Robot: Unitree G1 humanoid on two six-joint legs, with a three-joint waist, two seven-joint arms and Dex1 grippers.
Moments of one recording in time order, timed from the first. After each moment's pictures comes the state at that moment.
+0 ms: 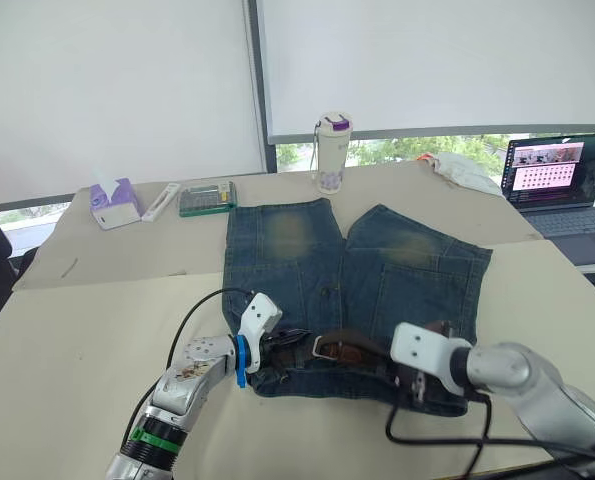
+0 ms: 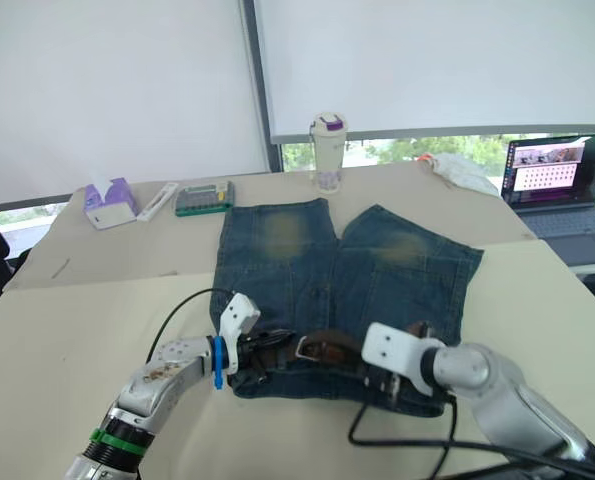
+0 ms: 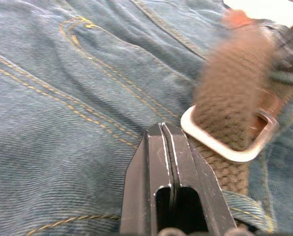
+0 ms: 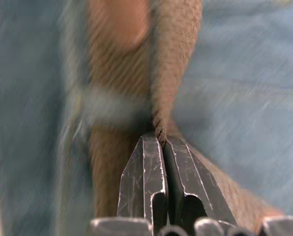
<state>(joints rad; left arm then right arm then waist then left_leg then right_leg) -0.24 0.32 -0.22 0.01 -0.29 0.43 -0.76 0.00 -1.05 0.27 -0.67 -0.03 0.64 0.74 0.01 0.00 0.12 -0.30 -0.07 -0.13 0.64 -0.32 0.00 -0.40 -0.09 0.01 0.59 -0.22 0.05</state>
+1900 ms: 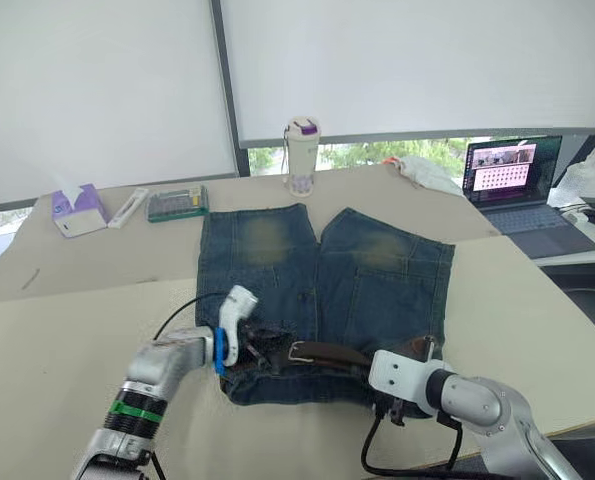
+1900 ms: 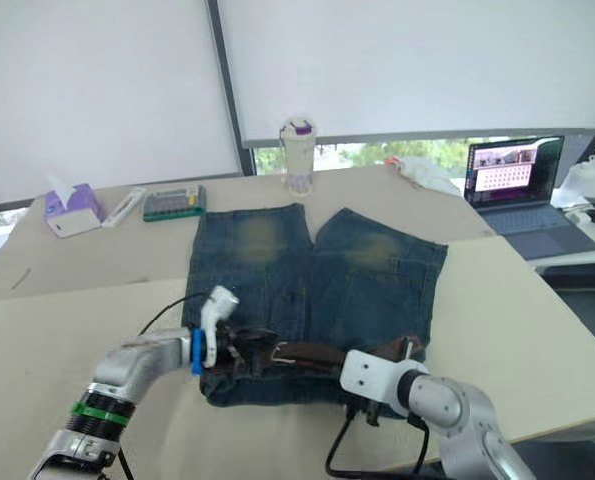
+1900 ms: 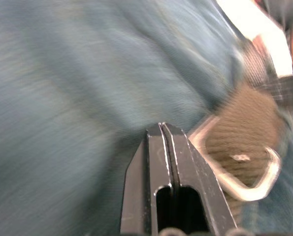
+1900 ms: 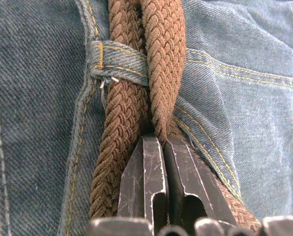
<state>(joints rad) -0.43 0.38 0.05 0.16 -0.64 0.88 -0.76 0.03 -0.66 0.30 -0.62 -0.42 0.53 0.78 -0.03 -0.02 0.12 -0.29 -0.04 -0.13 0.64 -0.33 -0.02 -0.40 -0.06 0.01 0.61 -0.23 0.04</state>
